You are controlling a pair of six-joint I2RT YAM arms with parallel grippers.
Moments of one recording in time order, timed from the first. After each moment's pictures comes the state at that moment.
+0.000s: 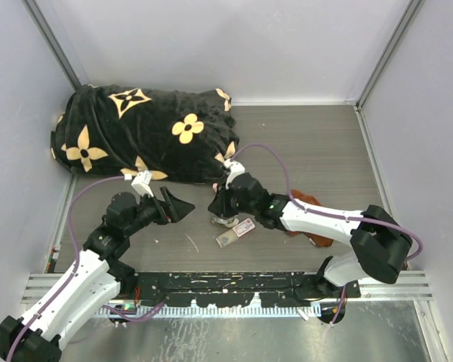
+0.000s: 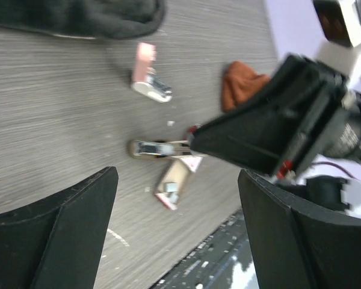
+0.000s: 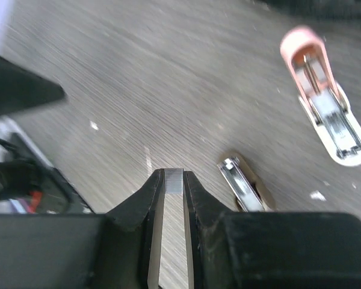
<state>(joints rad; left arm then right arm) -0.45 0.61 0.41 -0.17 0.24 -0.71 0.96 1.43 0.81 0.02 0.00 0.59</state>
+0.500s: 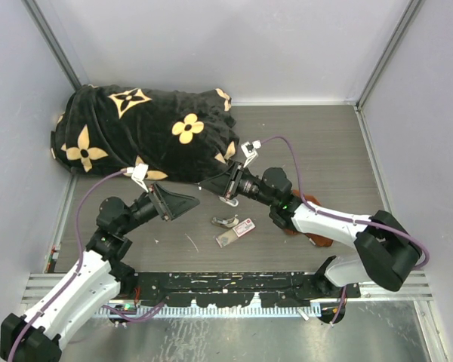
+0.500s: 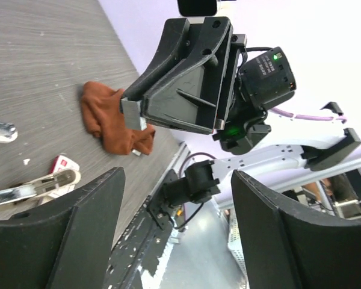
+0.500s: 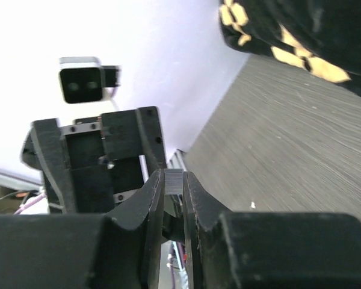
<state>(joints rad) -0.45 0.59 0.34 0.34 0.55 -1.04 0.78 1.36 0.66 0.73 -0.33 0.98</state>
